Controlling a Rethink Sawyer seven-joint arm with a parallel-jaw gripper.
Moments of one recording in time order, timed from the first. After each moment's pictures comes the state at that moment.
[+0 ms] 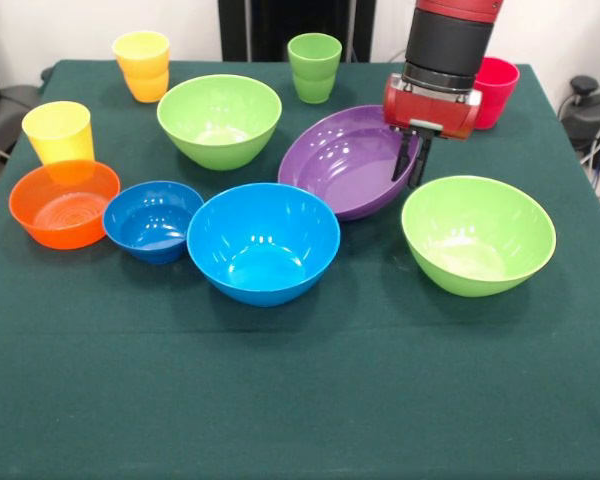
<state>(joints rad) 0.12 -0.43 -0.19 1.78 0.06 -0.07 2.00</state>
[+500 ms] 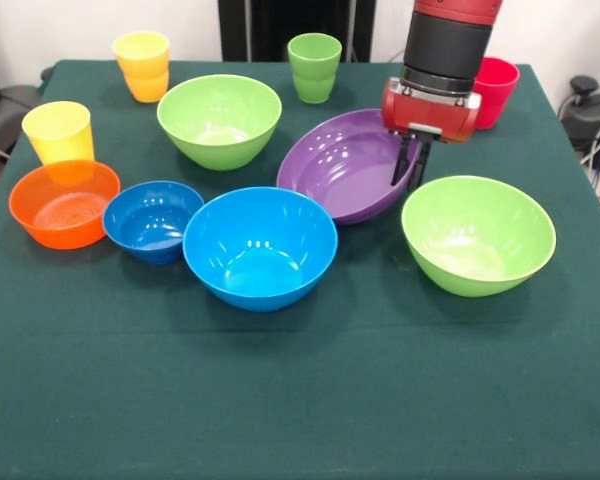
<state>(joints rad) 0.10 -0.43 -0.18 1.76 0.05 -0.07 2.00</state>
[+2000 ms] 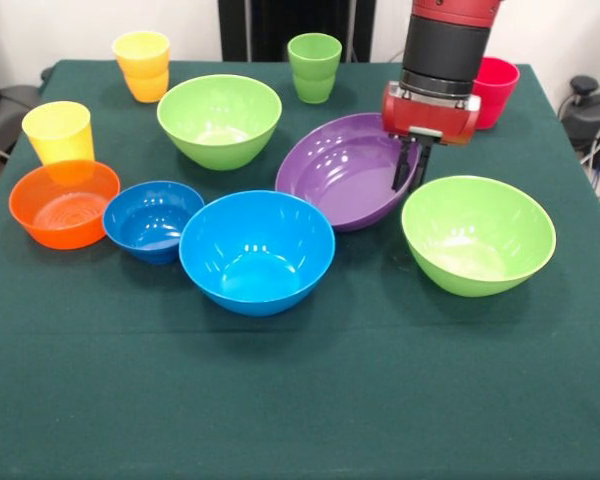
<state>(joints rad) 0.08 -0.43 -0.16 1.75 0.00 -0.07 2.00</state>
